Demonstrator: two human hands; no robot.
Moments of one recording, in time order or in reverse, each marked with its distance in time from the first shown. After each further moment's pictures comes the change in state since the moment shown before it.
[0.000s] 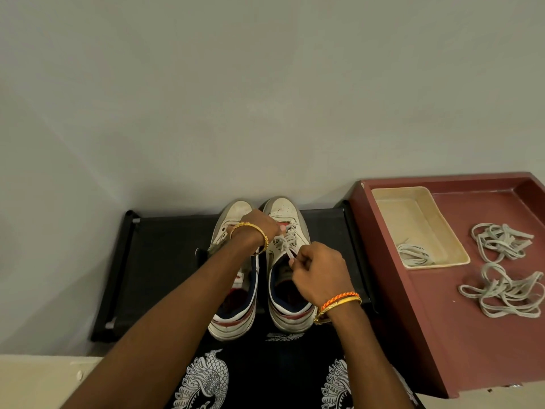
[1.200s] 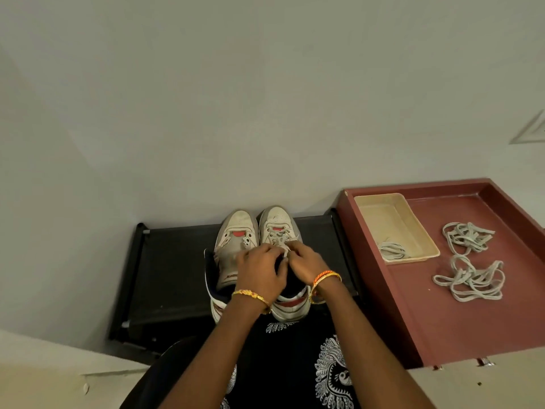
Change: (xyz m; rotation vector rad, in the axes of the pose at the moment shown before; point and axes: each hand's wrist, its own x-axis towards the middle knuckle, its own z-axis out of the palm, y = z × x) left_hand -0.120 -0.028 0.028 0.234 0.380 0.491; right_hand 0.008 0.011 0.007 0.331 -0.296 0.199
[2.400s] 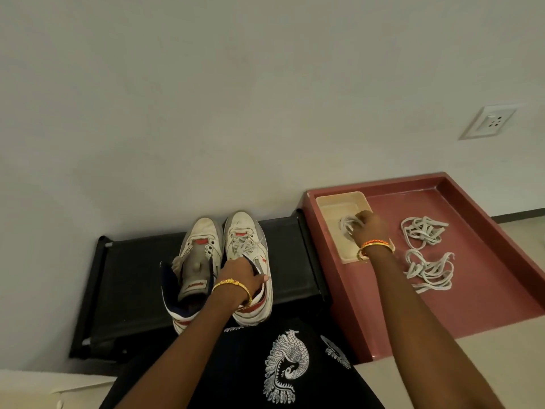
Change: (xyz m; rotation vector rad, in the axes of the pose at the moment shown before) left_hand 0.022 0.043 0.015 0.110 -0.427 -0.275; right_hand 0.032 0.098 -0.179 -0.231 0.680 0.068
